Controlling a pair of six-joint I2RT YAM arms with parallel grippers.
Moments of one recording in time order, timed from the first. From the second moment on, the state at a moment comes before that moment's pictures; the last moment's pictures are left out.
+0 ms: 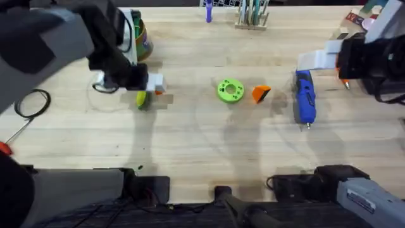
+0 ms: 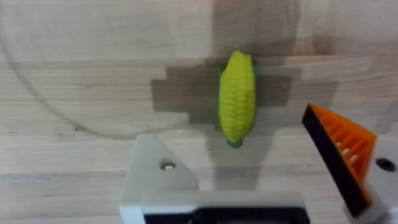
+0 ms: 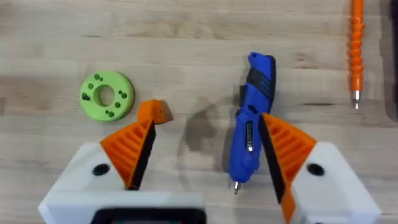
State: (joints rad) left arm 0.00 1.53 1.02 -0.93 0.03 -0.02; right arm 0.00 1.01 1.08 -1.01 -0.06 0.02
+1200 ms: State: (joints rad) left arm 0.00 1.59 0.93 -0.81 0.09 0.01; right arm 0.00 1.01 1.08 -1.03 -0.06 0.02
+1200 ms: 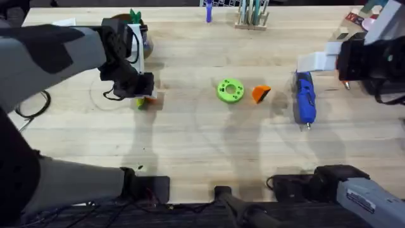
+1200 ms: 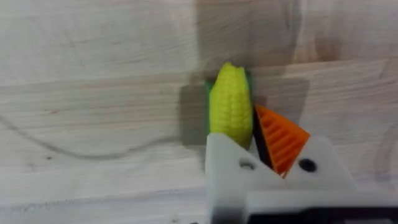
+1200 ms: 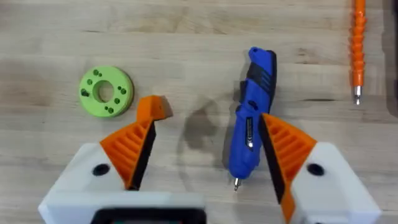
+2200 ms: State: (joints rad) left arm 0.00 1.33 1.15 -0.98 0.08 0.01; right arm 0.00 1.01 1.08 -1.03 -0.06 0.02
